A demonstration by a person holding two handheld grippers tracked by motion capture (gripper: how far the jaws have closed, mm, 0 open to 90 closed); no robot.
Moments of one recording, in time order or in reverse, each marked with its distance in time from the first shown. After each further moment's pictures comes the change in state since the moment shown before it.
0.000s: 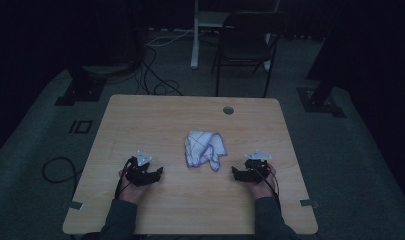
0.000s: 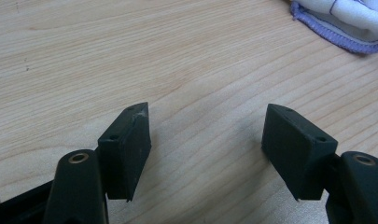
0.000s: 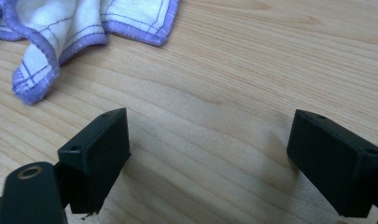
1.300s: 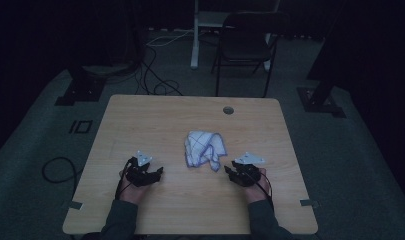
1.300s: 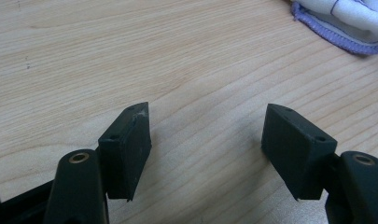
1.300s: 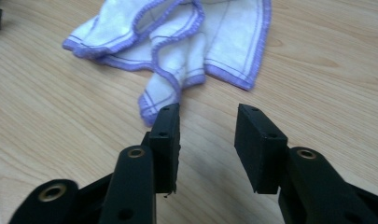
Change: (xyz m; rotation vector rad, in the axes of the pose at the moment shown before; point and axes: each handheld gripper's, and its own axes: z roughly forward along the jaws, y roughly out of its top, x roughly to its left) left arm -0.002 0.000 0.000 0.000 0.009 -0.008; right arm 0.041 0.013 -0.022 -0.085 0.118 -0.099
